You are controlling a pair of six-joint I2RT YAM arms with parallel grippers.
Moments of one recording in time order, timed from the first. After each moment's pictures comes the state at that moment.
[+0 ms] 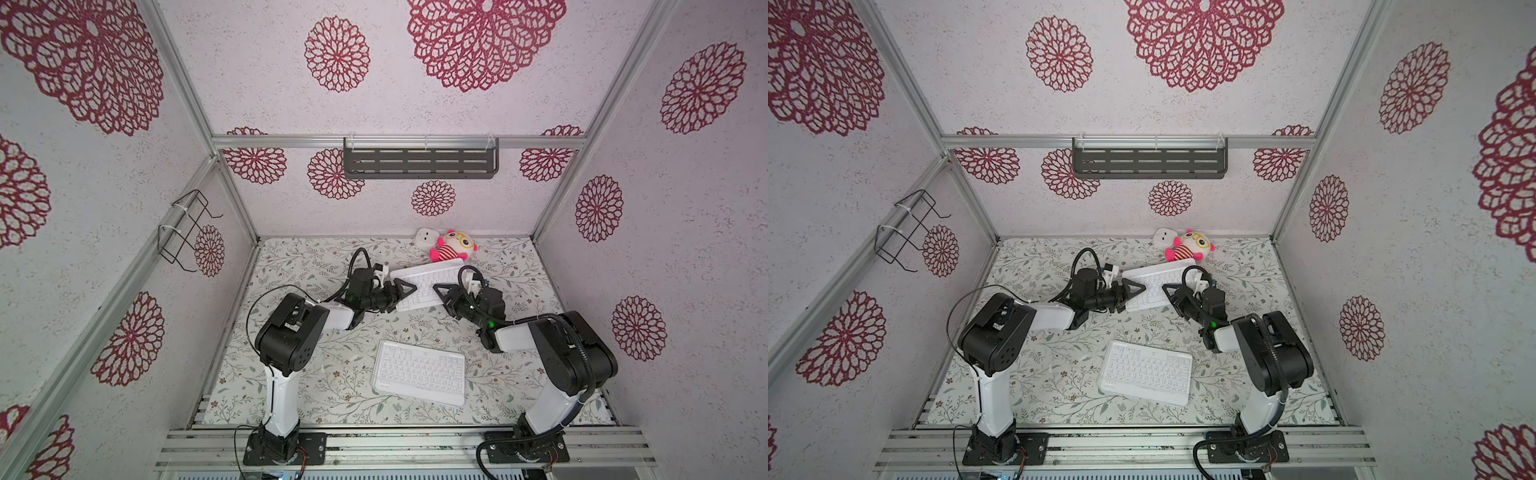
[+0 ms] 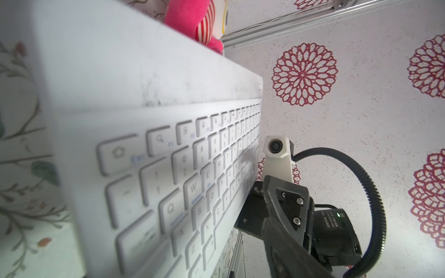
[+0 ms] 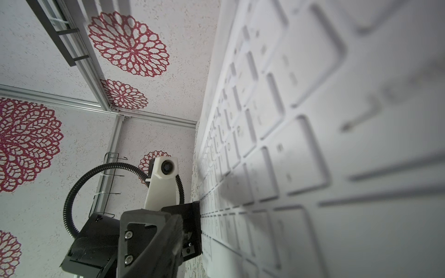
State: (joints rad) left arm -0.48 2.03 1.05 0.65 0.65 -1.12; right arm 0.31 1.73 0.60 0.91 -0.45 1.18
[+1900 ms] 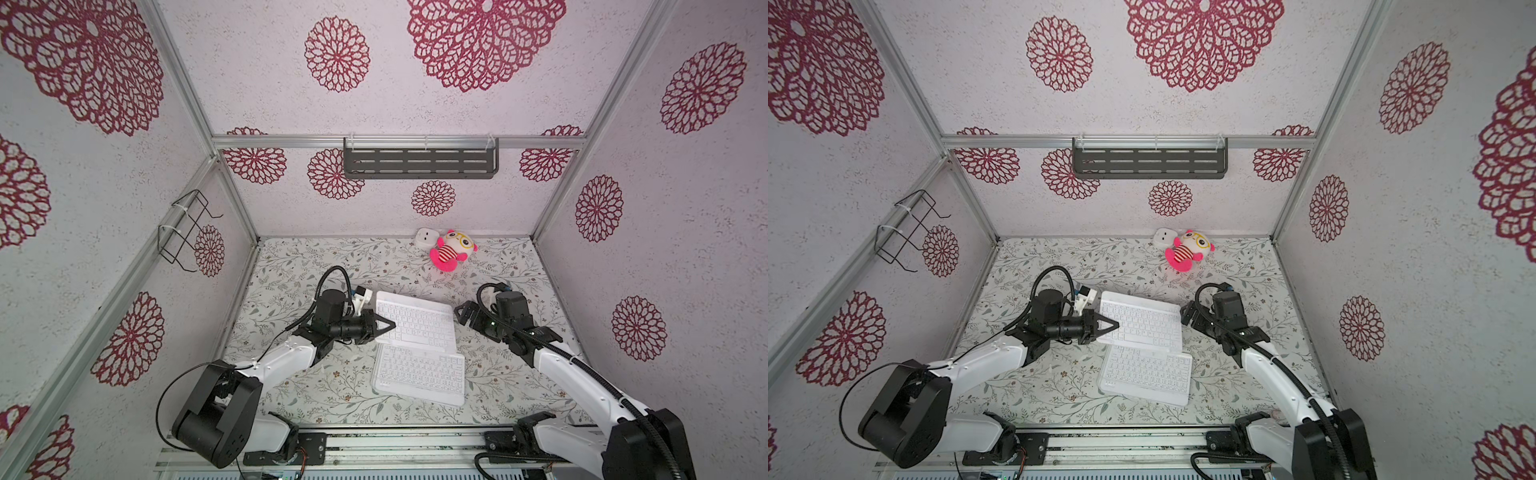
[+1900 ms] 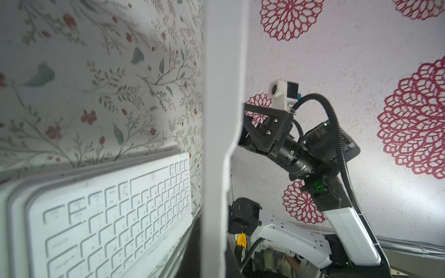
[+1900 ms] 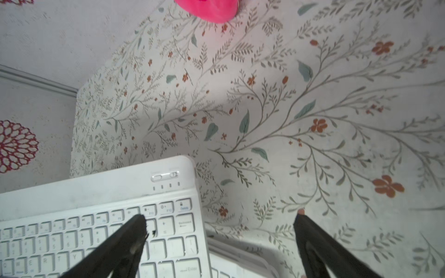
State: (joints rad) left arm -0.48 1.37 0.61 0.26 0.81 -1.00; right arm 0.33 1.09 0.66 -0.34 -0.15 0.69
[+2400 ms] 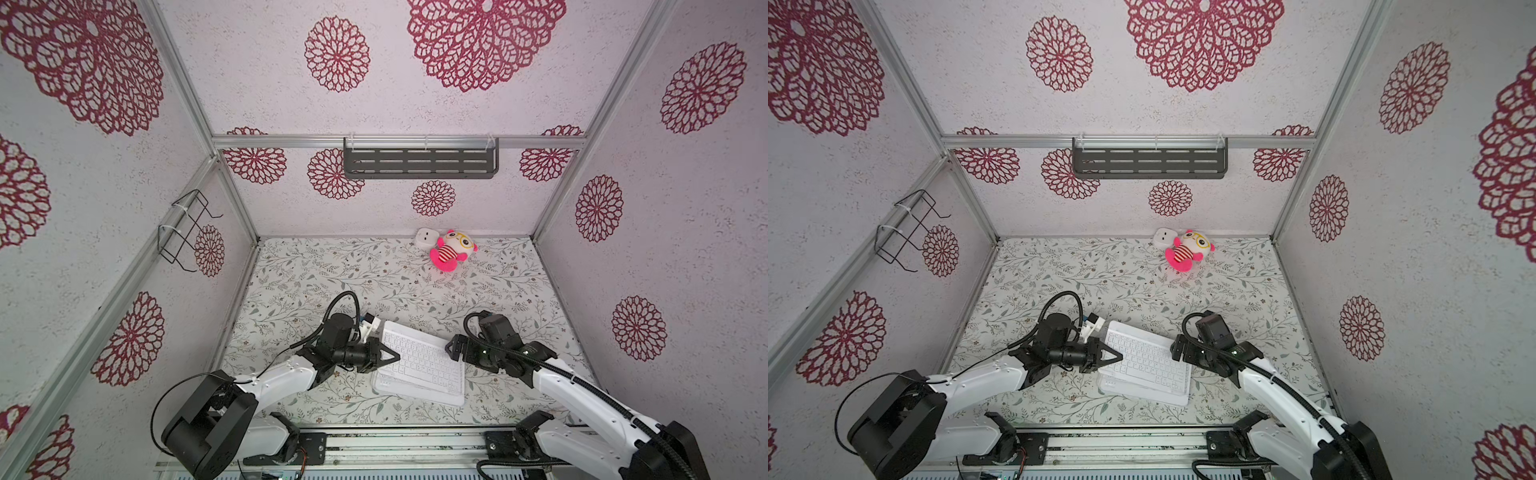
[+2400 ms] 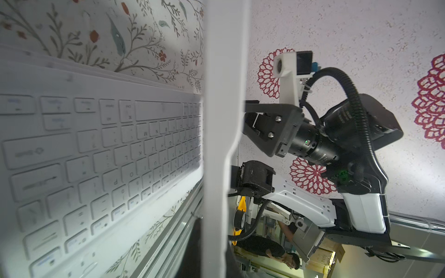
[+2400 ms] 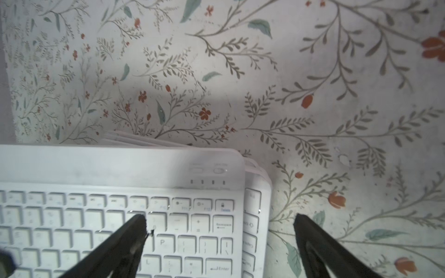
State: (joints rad) left arm -0.61 1.30 0.44 0.31 0.79 -1.05; right arm 0.53 1.00 0.55 -0.55 -0.12 0.75
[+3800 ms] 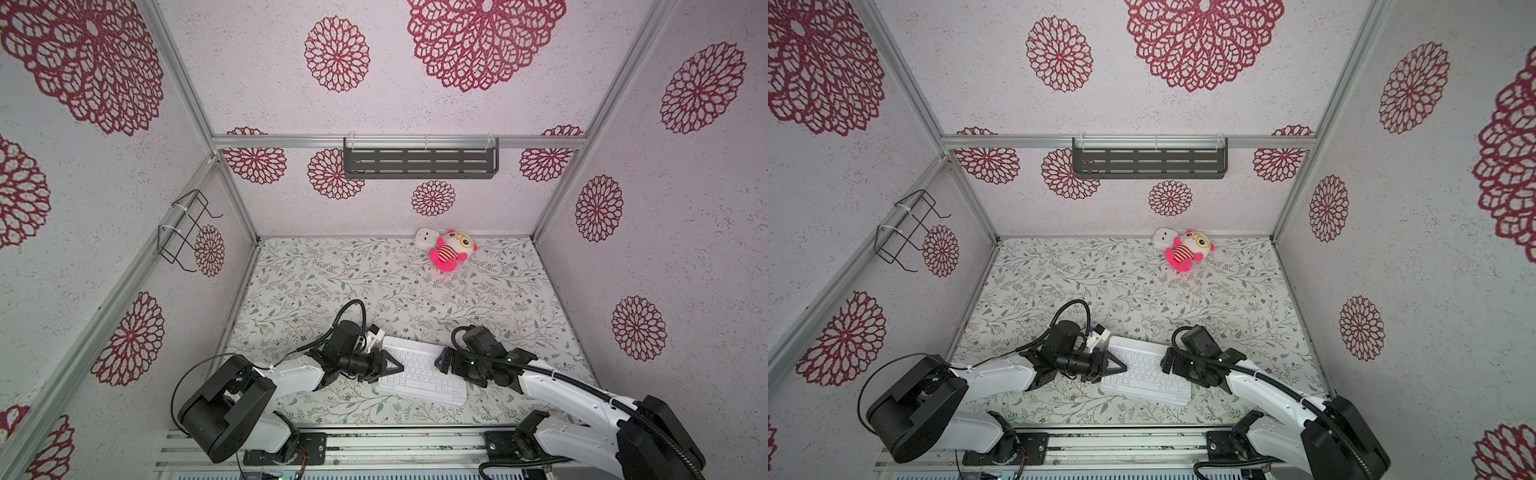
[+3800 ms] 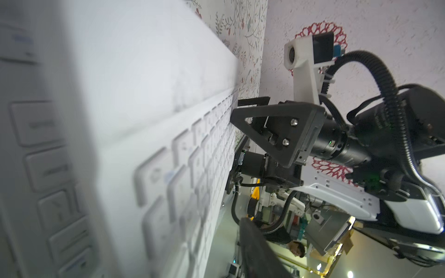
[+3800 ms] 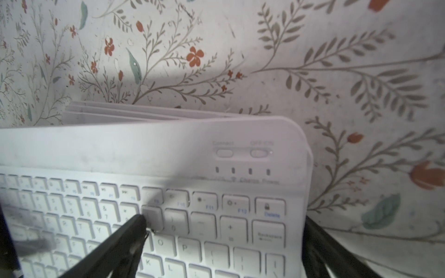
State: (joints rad) left arm -0.65 1.42 0.44 0.28 0.79 -0.98; right arm 0.68 1.10 0.49 -0.43 -0.13 0.91
